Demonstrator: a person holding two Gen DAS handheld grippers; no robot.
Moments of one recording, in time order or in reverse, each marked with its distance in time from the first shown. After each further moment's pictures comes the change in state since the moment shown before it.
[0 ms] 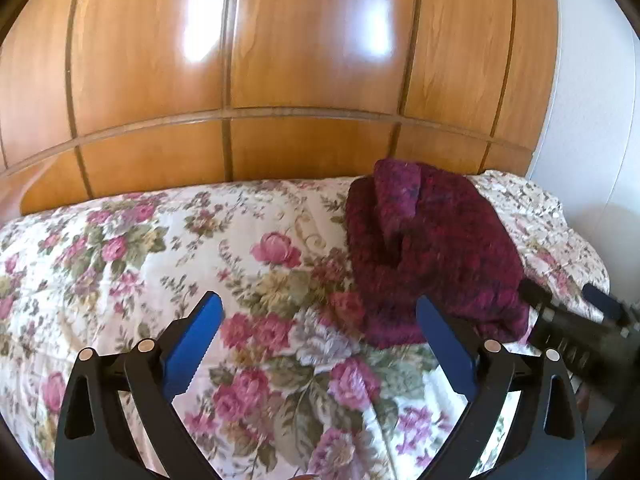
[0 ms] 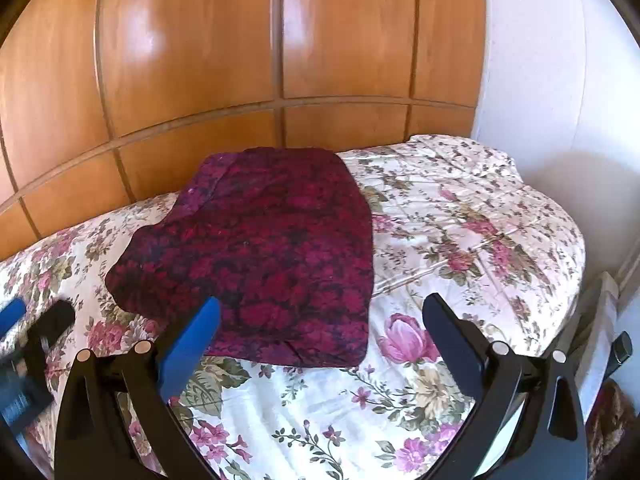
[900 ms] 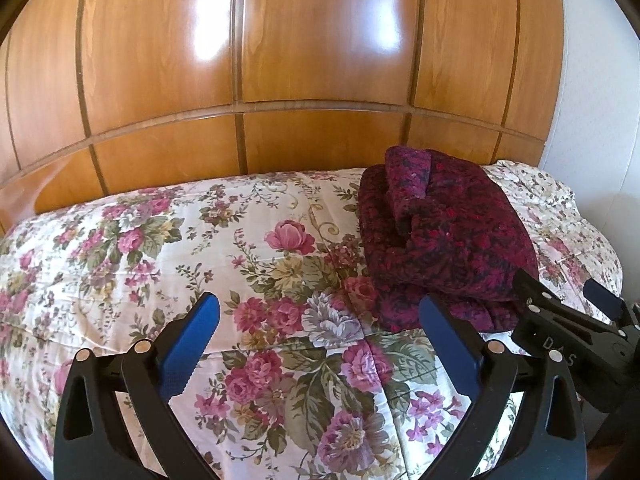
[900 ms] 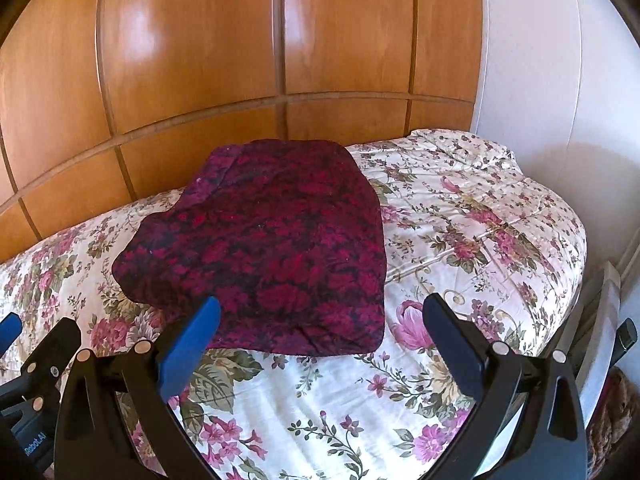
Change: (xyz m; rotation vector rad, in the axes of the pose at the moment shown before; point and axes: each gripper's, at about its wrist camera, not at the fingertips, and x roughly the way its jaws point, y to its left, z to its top) left arm -0.004 -0.001 -0.008 0.007 0.015 0.050; right arm 0.001 0.011 -0.014 0.014 0.001 0.015
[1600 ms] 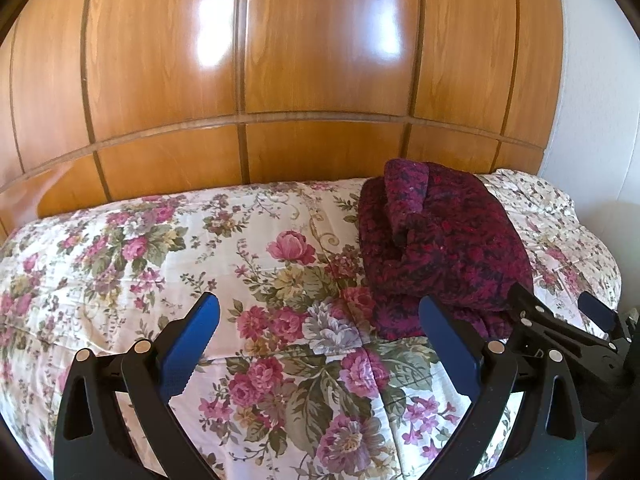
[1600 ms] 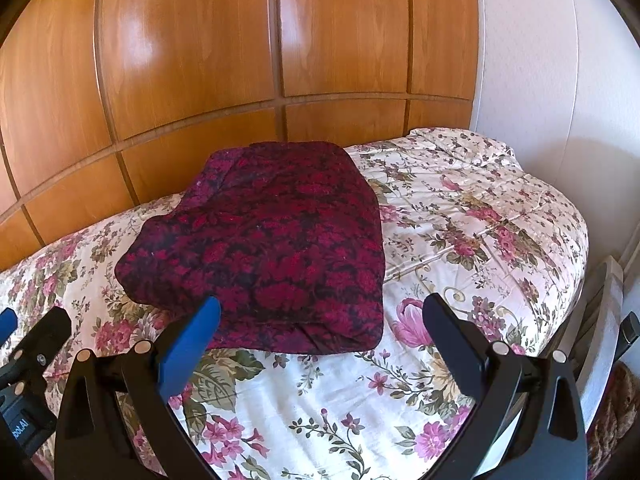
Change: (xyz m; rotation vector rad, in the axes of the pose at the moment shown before) left arm -0.011 -0.003 0.004 -0.001 -0.038 0.014; right arm -0.003 -0.002 0.000 0.015 0.000 0.009
